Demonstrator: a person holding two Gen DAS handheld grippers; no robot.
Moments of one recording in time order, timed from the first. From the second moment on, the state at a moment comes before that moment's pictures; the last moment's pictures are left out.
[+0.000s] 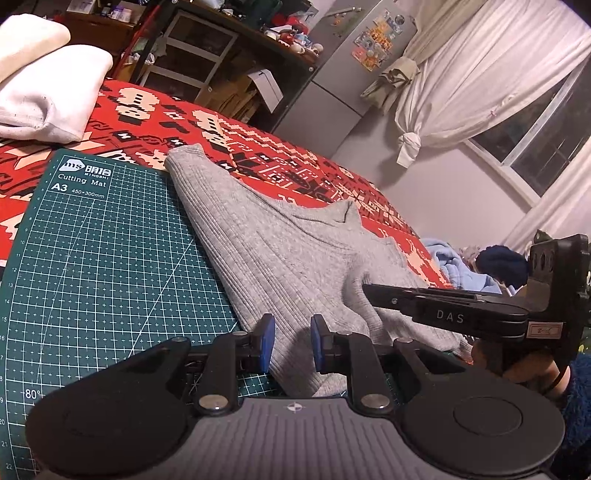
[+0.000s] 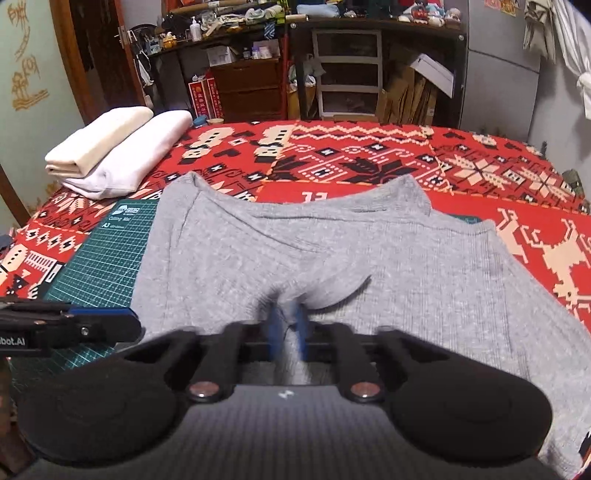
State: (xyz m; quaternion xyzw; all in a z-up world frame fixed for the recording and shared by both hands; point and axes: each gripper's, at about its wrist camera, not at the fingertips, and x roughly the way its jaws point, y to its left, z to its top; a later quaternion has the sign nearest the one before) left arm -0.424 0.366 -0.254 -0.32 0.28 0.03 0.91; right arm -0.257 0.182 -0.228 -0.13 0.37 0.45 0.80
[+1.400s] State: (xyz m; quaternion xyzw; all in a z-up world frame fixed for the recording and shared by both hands) left arm -0.422 0.364 -0.256 -0.31 0.28 0.03 0.91; right arm -0.195 0.176 -0.234 -0.05 0.40 0.42 0.81
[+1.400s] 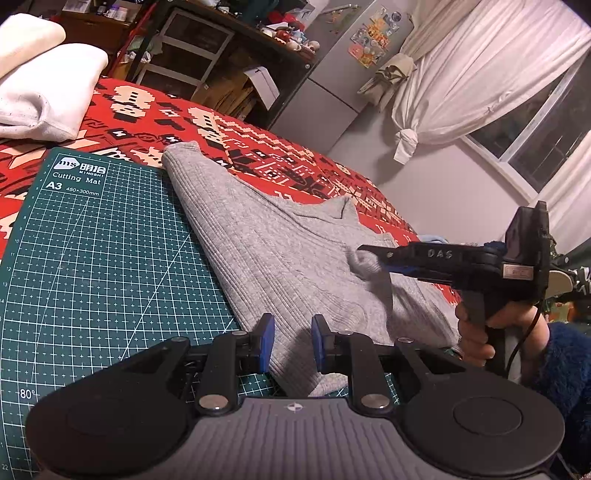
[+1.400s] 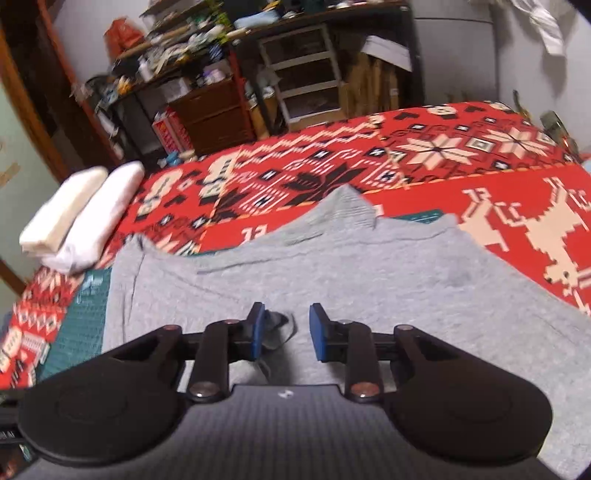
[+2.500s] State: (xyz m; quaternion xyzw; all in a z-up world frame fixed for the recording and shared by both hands) left arm -0.433 0.371 -0.247 -0.34 0.26 0.02 0.91; right arm -0.270 0.125 -0.222 -0.08 0.41 0.48 0.77
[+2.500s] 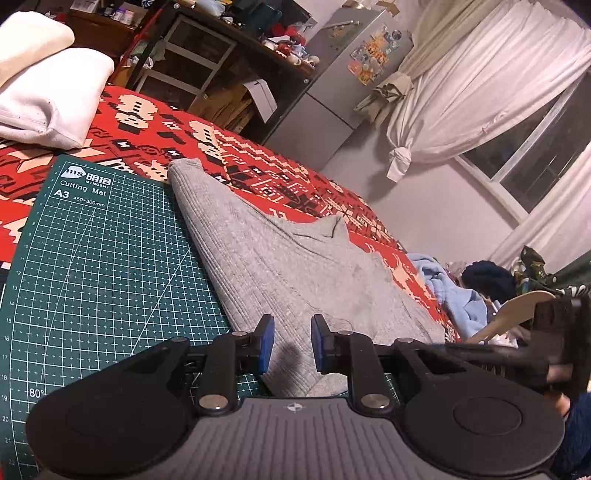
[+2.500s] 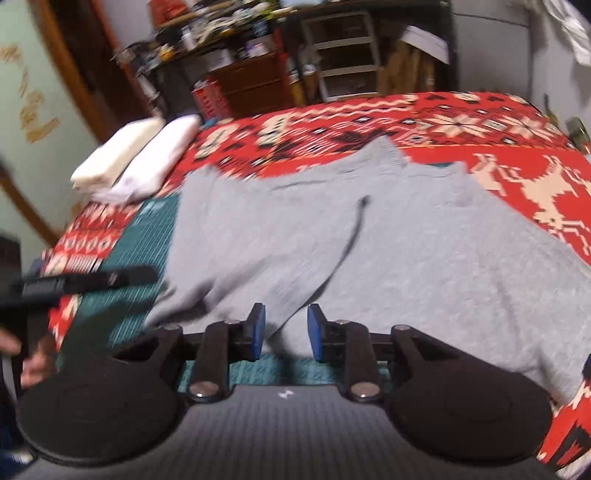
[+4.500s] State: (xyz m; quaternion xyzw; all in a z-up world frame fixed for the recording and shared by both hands) left arm -0.385 0.414 -0.216 -0.29 0.26 0.03 0.92; right arm -0.278 0.229 -0.197 -0.11 0.37 0.53 0.76
